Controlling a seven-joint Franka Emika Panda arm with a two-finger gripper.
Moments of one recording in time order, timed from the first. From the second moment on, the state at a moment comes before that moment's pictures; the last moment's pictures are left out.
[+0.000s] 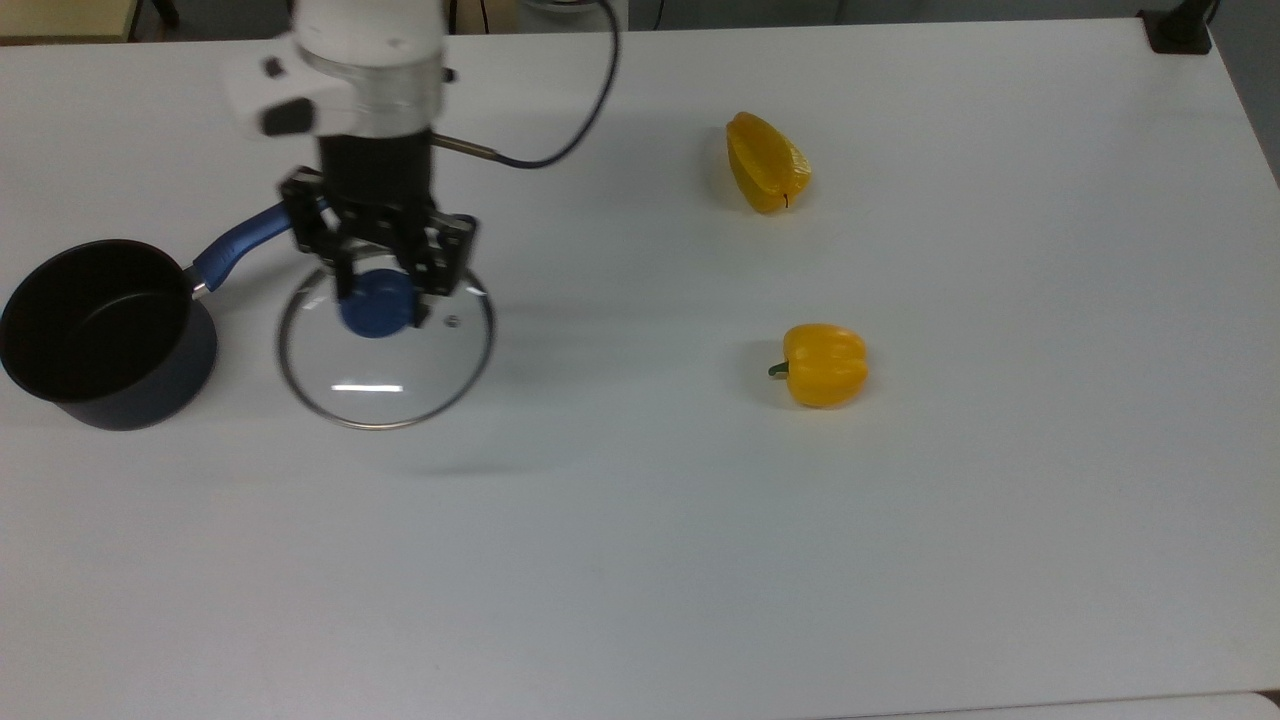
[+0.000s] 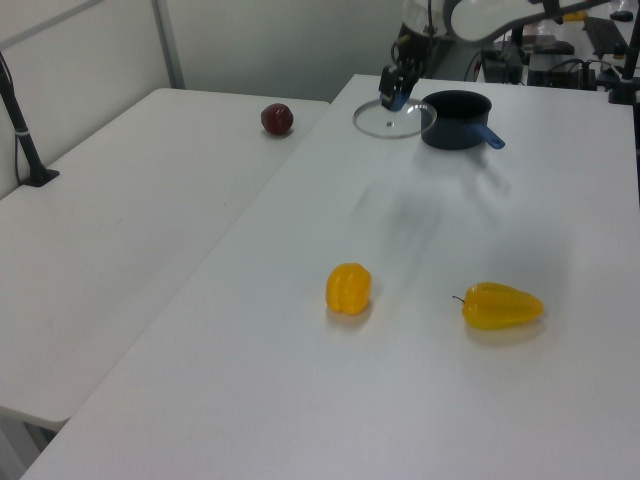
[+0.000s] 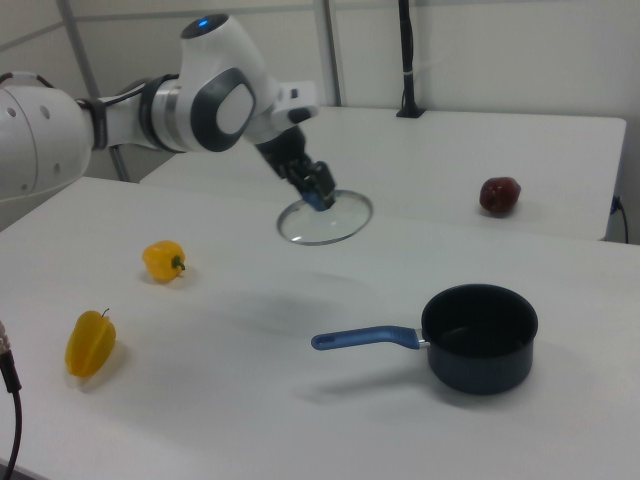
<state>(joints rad) -0.01 0.35 -0.04 -1.49 -0.12 2.23 0.26</state>
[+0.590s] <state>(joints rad) -0.24 0.38 -0.05 -1.45 -0.12 2.25 0.17</state>
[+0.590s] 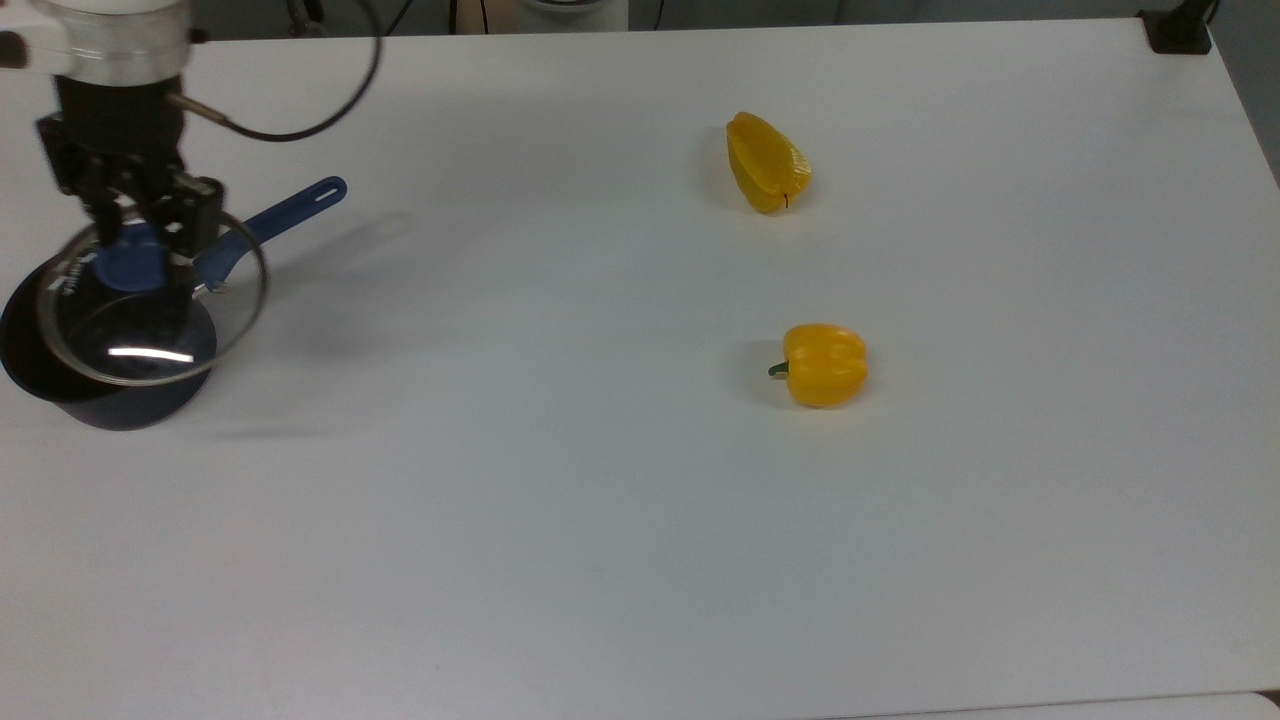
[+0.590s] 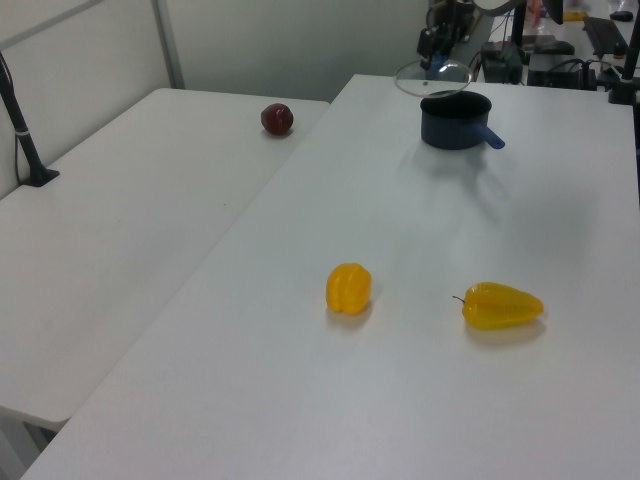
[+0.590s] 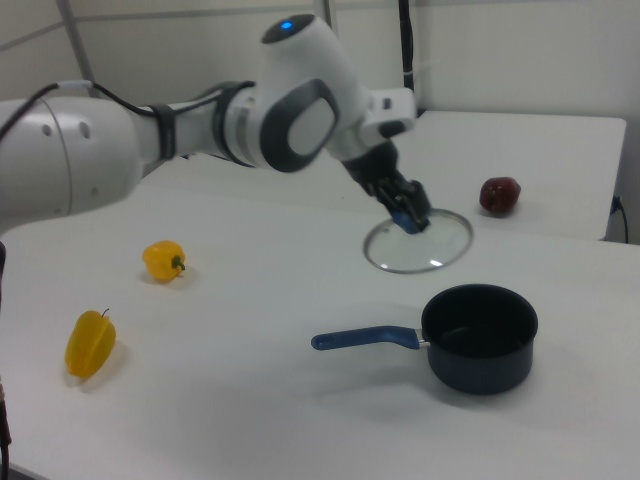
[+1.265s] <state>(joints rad) -0.39 0.49 -0.05 -1.45 -0.08 2.43 0.16</state>
